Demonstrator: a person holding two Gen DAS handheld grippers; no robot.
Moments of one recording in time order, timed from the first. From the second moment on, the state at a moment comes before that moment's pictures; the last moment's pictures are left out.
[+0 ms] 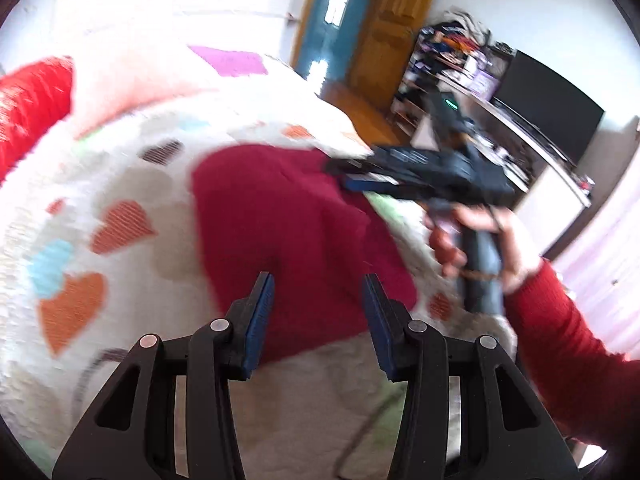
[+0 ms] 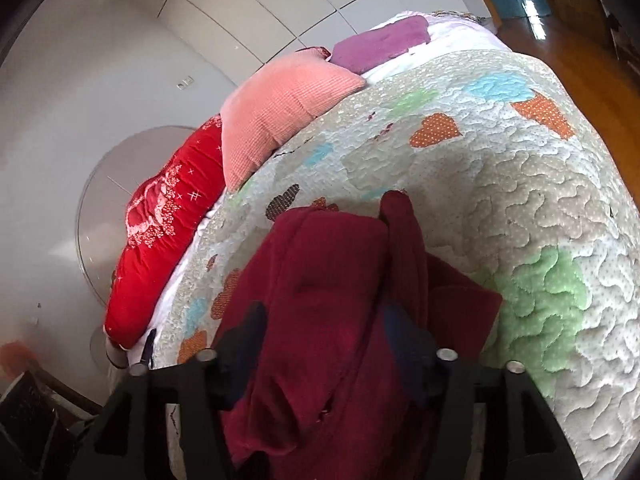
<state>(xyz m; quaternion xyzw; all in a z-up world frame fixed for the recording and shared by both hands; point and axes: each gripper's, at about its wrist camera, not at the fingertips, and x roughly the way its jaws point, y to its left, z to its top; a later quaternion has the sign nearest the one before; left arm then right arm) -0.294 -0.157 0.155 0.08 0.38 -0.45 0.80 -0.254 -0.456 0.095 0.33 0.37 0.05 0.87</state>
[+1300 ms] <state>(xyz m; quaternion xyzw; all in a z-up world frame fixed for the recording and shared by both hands) -0.249 -0.212 0.073 0.13 0.43 -0.38 0.81 -0.295 -0.370 0.119 0.07 0.43 -0.02 0.90</state>
